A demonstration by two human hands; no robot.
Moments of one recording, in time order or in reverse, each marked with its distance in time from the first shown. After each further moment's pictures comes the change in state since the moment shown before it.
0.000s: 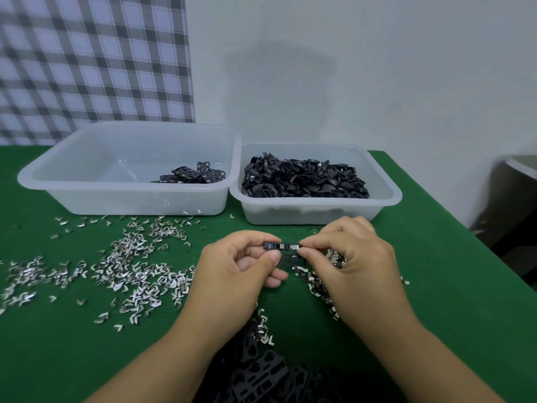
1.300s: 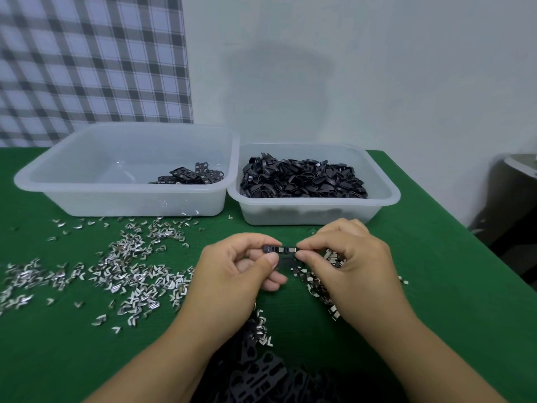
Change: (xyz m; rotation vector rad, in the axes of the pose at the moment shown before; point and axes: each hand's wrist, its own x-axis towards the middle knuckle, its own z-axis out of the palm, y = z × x) left_hand 0.001 -0.003 -0.002 0.033 -0.025 -0.001; right_hand 0.001 0.004 0.000 0.107 -0.073 0.092
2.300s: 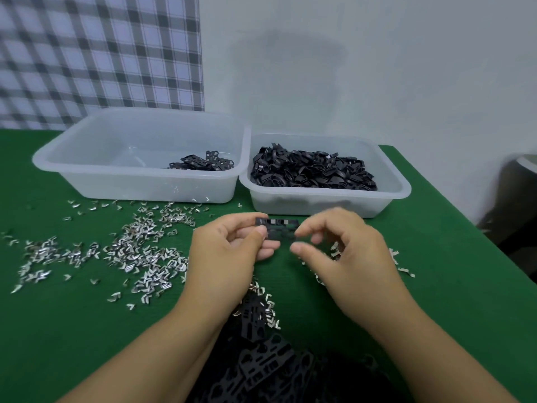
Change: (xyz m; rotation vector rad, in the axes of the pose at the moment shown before) left_hand 0.004 0.005 -0.002 -0.127 0.223 -0.055; right_hand 0.001 -0.020 0.000 0.019 -0.178 0.077
